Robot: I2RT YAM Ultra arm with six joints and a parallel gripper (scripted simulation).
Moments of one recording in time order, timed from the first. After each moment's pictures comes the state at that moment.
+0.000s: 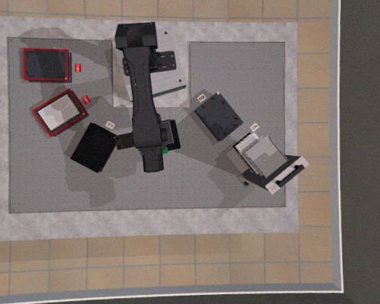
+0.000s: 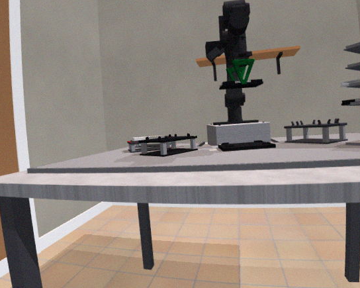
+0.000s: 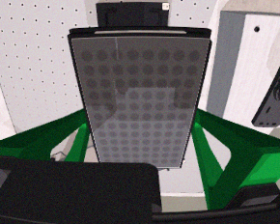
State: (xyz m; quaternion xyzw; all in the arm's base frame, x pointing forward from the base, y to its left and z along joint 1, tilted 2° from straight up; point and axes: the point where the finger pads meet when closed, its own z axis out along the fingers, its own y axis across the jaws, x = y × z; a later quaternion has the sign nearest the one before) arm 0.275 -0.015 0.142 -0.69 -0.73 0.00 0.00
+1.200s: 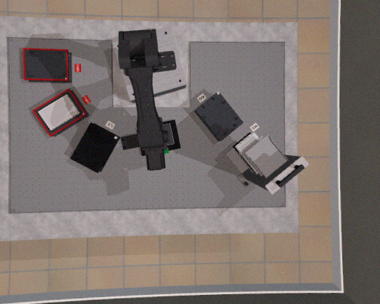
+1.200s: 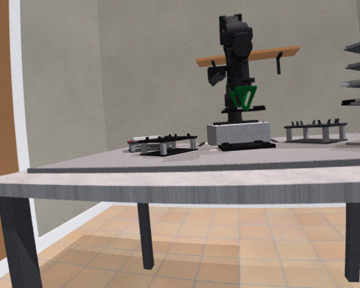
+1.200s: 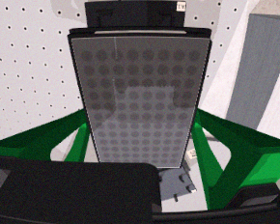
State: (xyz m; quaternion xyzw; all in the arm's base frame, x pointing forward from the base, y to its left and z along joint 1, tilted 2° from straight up) arm 0.282 -0.014 0.059 -0.69 -0.72 -0.01 0.00
